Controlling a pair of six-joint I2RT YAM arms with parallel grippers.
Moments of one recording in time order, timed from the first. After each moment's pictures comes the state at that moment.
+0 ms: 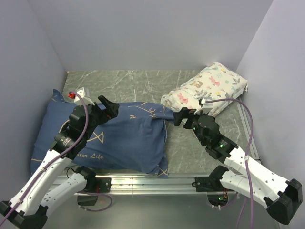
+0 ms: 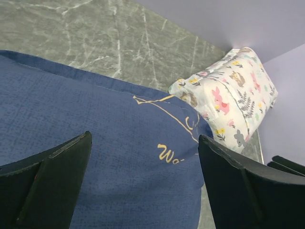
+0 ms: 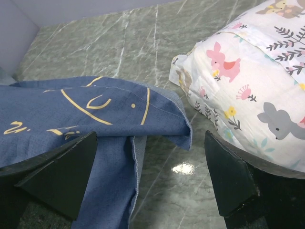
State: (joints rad) left arm -0.51 0.74 0.90 -0.45 -0.30 -0.72; right arm 0.72 0.79 0.62 -0.05 0.42 0.45
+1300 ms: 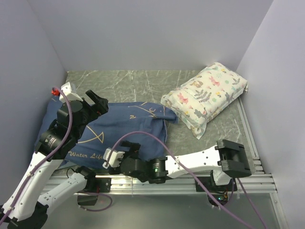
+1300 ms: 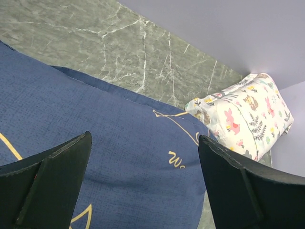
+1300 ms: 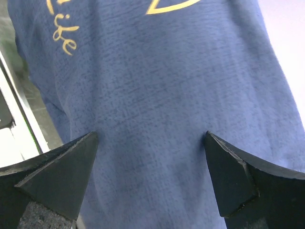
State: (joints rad) left arm -0.51 0.77 1.15 -0.72 -0.45 -0.73; right arm 1.57 1.62 1.09 0.05 0.67 -0.26
